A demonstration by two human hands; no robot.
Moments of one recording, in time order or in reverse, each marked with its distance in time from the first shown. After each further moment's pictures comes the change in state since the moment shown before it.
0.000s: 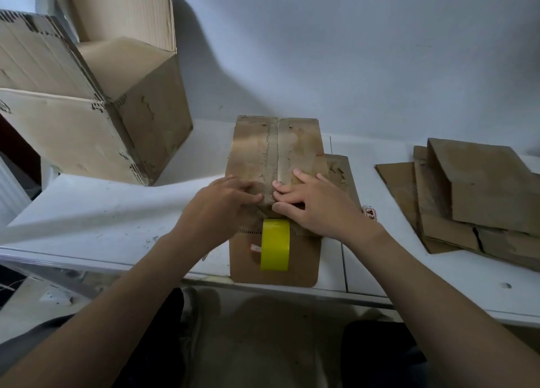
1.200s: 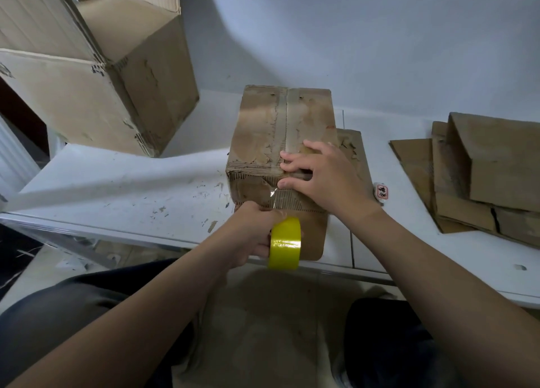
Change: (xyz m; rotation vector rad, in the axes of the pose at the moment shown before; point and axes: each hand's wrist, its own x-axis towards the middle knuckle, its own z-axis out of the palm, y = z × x) left_hand -0.029 0.060 0.040 -1.216 -0.327 -0.782; right_hand 0.011 0.015 0.029 0.152 0.324 -0.005
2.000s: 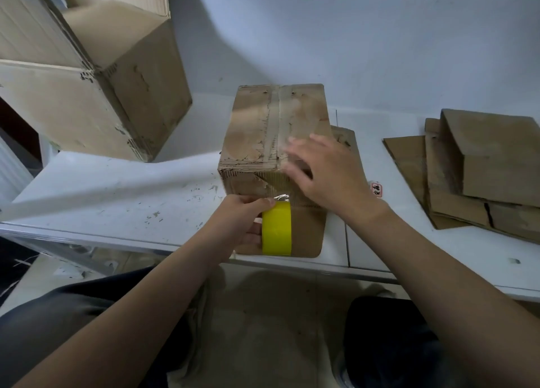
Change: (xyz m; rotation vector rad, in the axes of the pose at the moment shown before) left_hand 0.007 0.006 -0.012 -0.062 0.085 0.124; right_hand -0.007 -0.010 -0.025 -0.266 0.016 -0.040
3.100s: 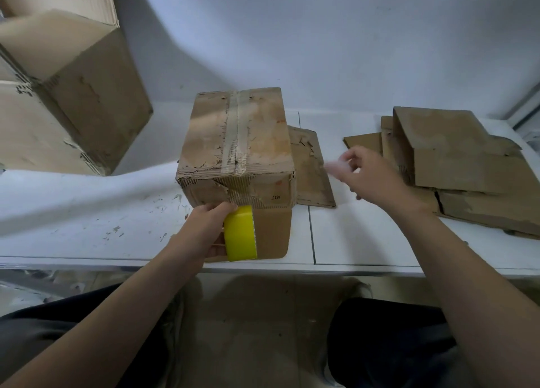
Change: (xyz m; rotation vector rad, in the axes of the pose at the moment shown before) left_hand 0.003 -0.004 0.017 0.035 0.106 -0.100; right_hand -0.058 0.098 -0.048 0.518 -0.062 0.632
